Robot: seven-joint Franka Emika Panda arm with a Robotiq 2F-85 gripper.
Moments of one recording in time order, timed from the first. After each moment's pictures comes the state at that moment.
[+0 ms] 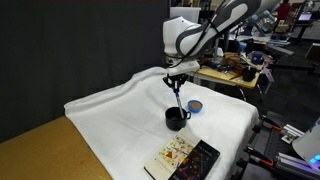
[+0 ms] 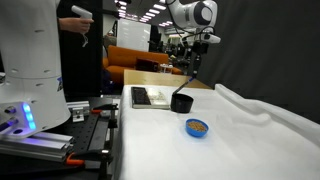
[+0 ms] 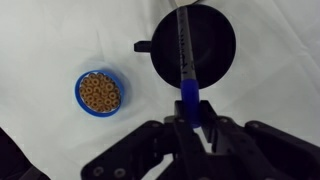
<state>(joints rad) 0.33 0.38 0.00 -1.86 -0.12 2.20 0.92</state>
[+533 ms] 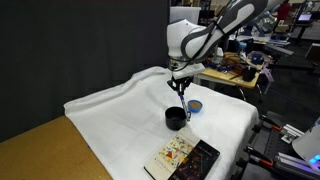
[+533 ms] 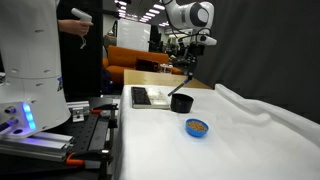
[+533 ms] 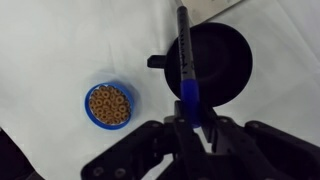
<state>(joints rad) 0.33 0.34 0.01 -1.95 -0.12 2.21 0.91</state>
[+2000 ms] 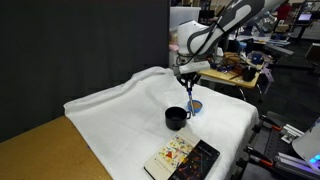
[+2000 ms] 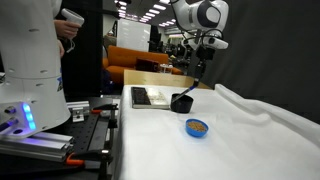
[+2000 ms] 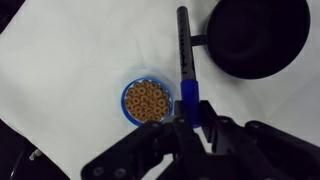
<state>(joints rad) 0.20 0.32 -0.01 -2.00 -0.09 2.22 0.96</state>
